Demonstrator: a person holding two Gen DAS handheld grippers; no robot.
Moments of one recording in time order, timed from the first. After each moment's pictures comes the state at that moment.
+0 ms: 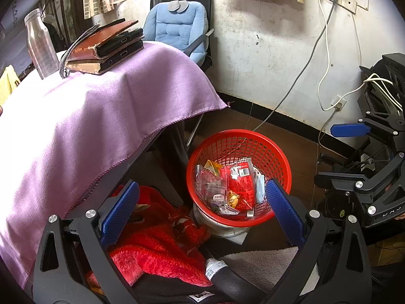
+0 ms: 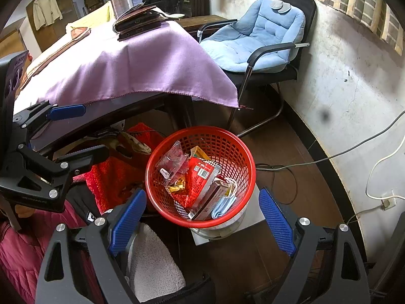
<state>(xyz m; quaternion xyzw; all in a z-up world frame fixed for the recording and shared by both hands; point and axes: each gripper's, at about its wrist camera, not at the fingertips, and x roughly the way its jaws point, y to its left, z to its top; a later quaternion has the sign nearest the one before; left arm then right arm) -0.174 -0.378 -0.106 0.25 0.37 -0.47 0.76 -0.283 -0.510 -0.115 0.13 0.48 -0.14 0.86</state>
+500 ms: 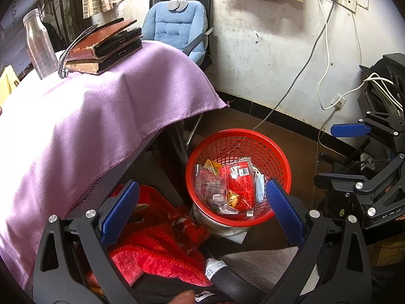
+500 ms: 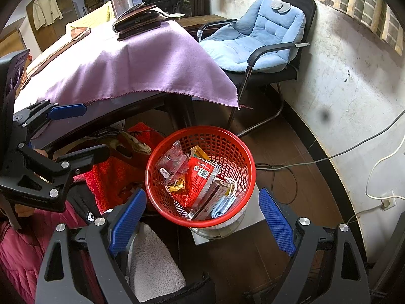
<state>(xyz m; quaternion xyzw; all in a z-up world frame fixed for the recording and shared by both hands) -0.173 -0.379 -0.107 0.25 0.37 -0.47 0.76 -0.283 -0.510 -0.114 0.12 0.48 -0.14 0.86</state>
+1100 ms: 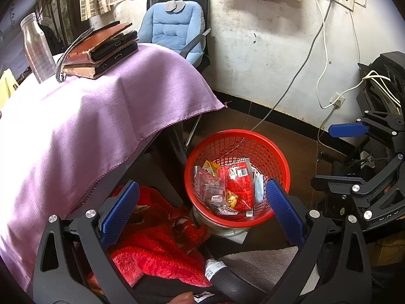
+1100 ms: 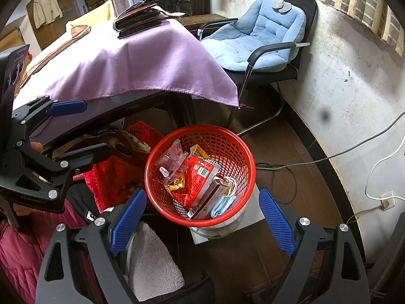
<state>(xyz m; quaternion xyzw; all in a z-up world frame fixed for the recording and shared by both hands) -0.177 -0.382 -0.106 0.26 0.37 -0.48 0.76 -0.282 -0.508 -0.115 0.12 0.48 -0.14 0.86</state>
